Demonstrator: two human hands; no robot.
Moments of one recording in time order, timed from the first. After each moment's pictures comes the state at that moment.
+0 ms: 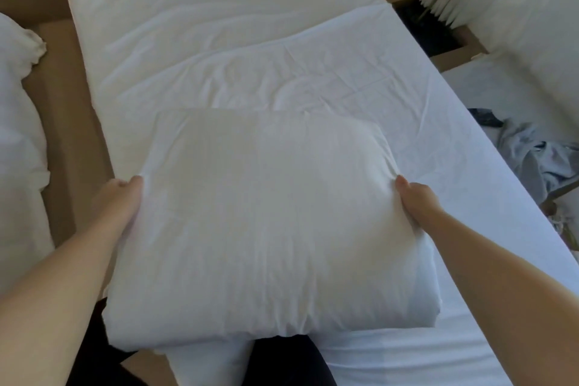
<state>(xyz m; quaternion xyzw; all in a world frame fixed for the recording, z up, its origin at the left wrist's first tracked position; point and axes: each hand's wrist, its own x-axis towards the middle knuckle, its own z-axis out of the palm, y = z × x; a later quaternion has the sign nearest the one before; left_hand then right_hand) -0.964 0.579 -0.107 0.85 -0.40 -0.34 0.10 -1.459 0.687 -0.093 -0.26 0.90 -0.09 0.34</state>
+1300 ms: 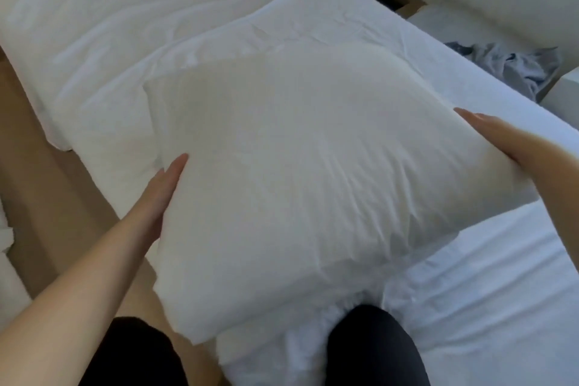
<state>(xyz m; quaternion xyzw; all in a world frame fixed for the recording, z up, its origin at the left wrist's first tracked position) -0.945 0.608 -0.175 0.59 -0.53 -0.57 0.21 -1.394 0.780 -0.102 -0.24 0.92 -0.14 0.28</state>
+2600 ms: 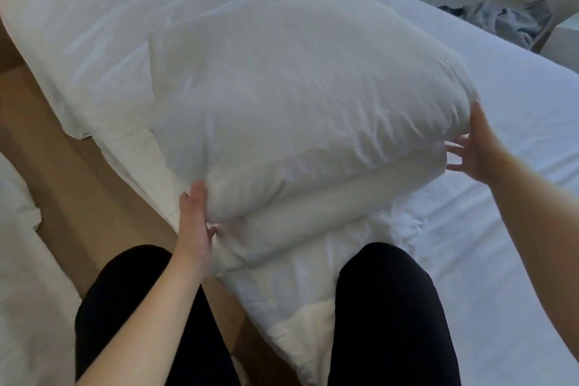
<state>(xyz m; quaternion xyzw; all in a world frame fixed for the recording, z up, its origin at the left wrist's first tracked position) -0.897 0.754 -0.244 0.52 -0.34 -0.70 0.36 -1.323 0.907 -0.200 -0.05 0.77 -0.51 0.37</state>
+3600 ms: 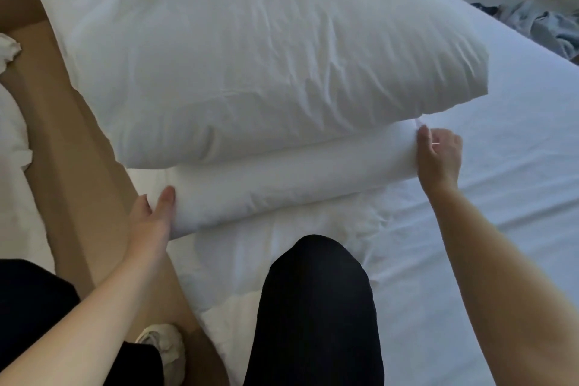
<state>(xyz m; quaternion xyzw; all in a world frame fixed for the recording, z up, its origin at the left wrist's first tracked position) -0.913 0.833 -0.309 0.66 -0.47 -0.44 0.38 -1.352 0.929 -0.294 -0.26 0.87 -0.42 0.10</state>
